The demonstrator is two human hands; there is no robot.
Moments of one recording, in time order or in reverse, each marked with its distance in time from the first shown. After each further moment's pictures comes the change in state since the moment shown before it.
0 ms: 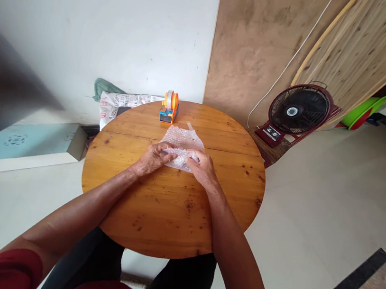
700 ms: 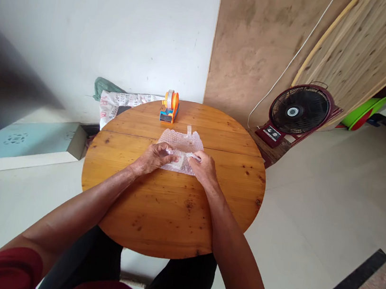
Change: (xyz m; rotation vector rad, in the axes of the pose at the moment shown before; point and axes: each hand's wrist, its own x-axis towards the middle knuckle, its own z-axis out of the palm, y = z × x) left_hand -0.001 0.010 -0.001 -0.130 -0.042 -0.150; right_hand 0.003 0.008 0.001 -0.109 0.111 0.066
